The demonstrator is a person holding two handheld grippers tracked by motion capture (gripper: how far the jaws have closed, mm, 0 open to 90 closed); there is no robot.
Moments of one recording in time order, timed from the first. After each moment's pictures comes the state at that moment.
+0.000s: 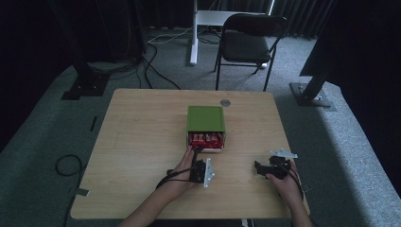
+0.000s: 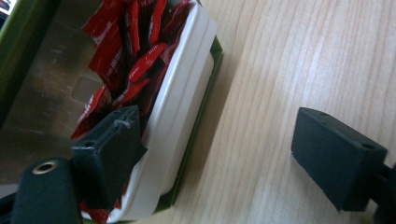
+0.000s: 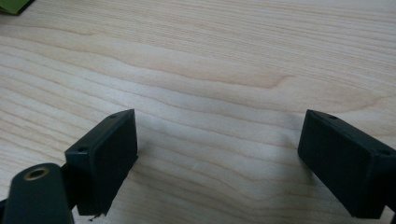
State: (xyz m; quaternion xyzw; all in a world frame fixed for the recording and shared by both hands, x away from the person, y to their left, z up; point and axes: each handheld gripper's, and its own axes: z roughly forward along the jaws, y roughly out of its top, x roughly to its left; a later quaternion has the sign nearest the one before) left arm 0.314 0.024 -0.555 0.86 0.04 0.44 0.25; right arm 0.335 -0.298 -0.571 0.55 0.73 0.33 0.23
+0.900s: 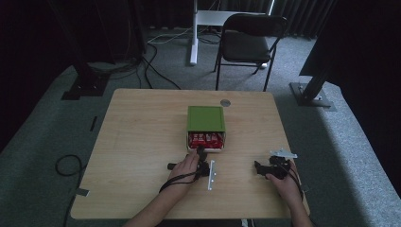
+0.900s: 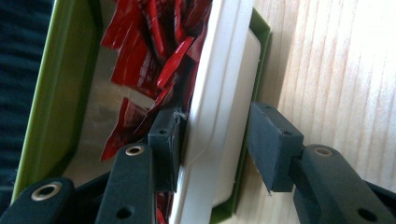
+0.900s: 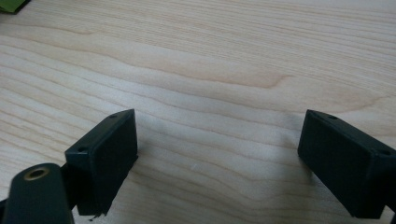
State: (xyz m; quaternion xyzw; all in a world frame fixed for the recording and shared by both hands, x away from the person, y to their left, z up) left arm 0.322 0.015 -0.576 0.81 -0.02 0.57 0.16; right arm 0.336 -0.298 -0.571 0.55 0.73 0.32 0.23
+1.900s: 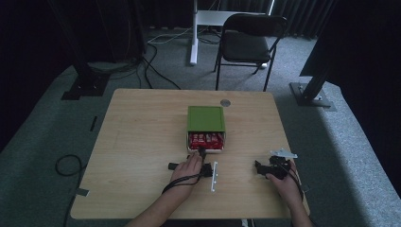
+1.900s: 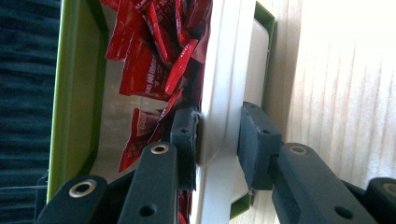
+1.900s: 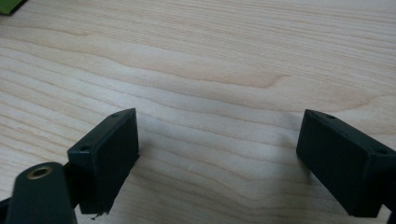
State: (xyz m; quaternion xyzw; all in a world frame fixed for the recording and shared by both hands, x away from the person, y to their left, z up) left arm 0.316 0.007 -0.572 0.80 -0.03 0.59 0.11; right arm 0.335 -0.298 -0.571 0.55 0.73 0.32 0.24
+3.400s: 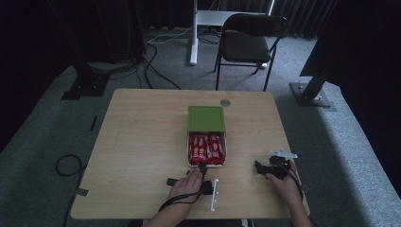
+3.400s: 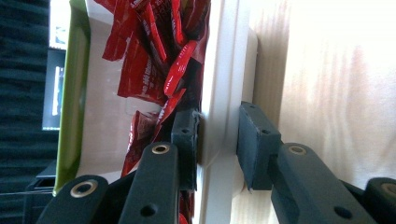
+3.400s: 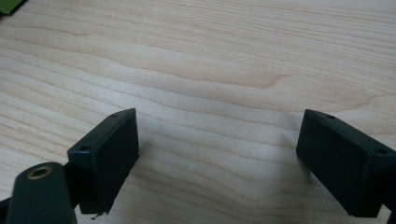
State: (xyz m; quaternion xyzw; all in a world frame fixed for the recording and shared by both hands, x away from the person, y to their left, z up) left arm 0.260 0.007 -0.576 0.81 -0.04 0.57 0.12; right arm 0.335 -0.298 -0.571 0.55 0.73 0.32 0.24
